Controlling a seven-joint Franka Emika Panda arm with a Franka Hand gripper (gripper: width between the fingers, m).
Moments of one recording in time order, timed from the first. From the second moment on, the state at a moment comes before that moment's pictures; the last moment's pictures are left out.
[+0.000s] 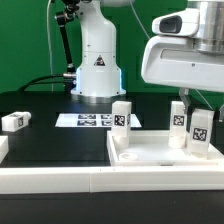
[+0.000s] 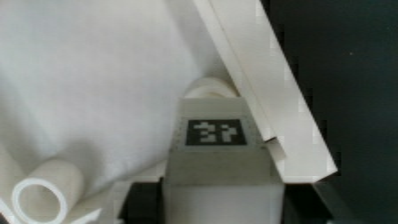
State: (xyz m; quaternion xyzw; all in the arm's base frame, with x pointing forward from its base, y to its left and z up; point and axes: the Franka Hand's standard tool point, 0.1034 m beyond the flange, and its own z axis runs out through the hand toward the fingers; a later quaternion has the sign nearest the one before) arm 0.623 0.121 0.095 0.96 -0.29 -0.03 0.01
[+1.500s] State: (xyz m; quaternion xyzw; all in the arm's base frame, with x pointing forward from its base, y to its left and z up) arm 0.622 0.127 0.086 0.93 -0.36 -0.01 0.01
